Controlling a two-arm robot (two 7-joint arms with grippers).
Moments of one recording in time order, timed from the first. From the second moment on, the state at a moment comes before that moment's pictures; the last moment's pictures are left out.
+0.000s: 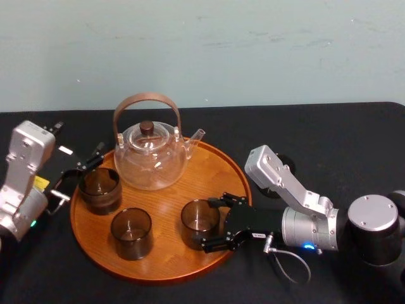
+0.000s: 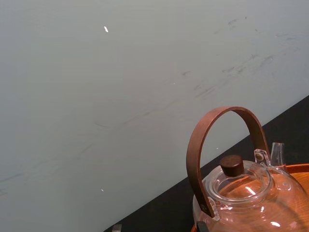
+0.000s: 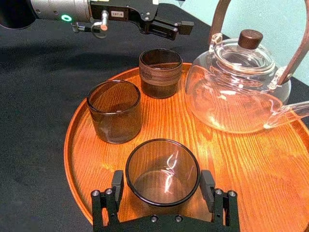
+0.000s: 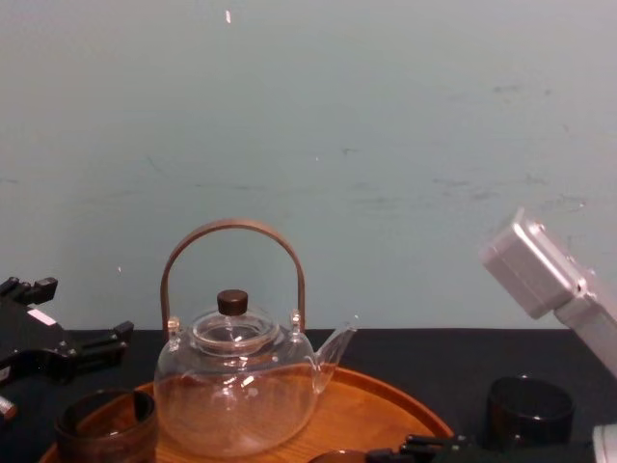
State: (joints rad) left arm -0.20 0.60 0.45 -1.41 -0.25 -0.12 0.03; right arm 0.36 0.50 -0.67 -1.42 0.32 0.17 0.65
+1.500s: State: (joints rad) left arm -0.20 0.60 0.45 -1.41 -0.25 -0.12 0.03; right arm 0.10 0.74 -0.38 -1.65 0.54 0.09 0.53
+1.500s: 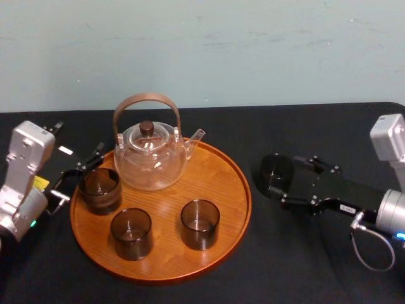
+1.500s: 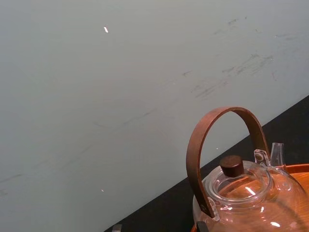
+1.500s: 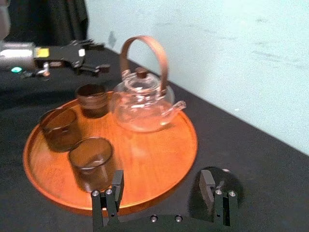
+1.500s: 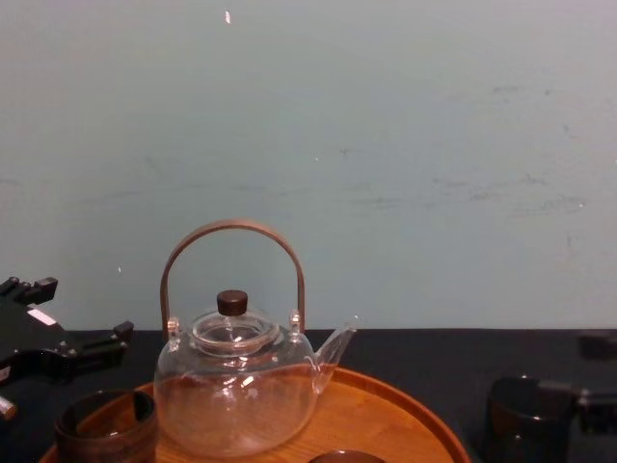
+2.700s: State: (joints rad) left arm -0.20 0.60 0.45 -1.41 -0.25 -0.12 0.03; right arm 0.11 0.70 -0.31 -1.58 0.55 0.25 0.44
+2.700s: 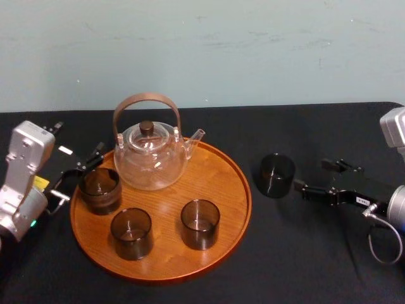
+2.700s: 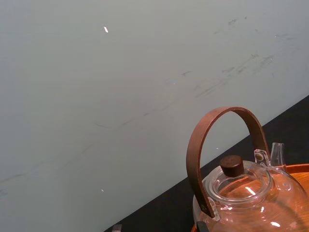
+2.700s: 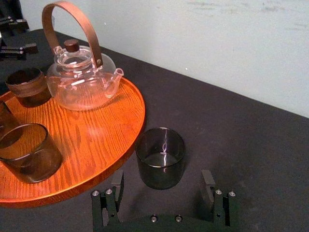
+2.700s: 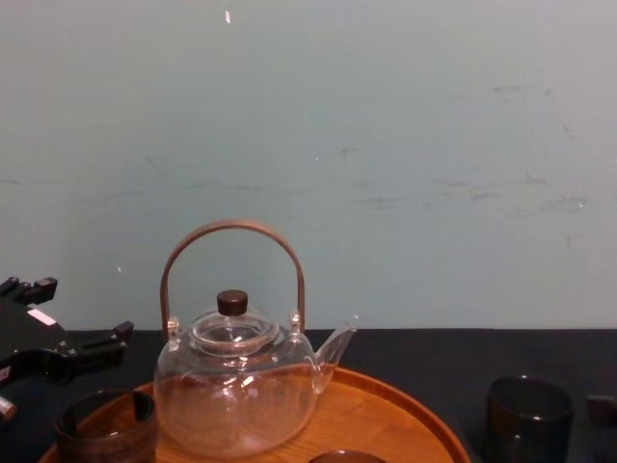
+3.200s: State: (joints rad) left arm -0.20 0.60 0.45 -1.41 -0.25 -0.12 0.03; right arm 0.18 0.66 -0.35 -1.50 0.53 0.27 0.45
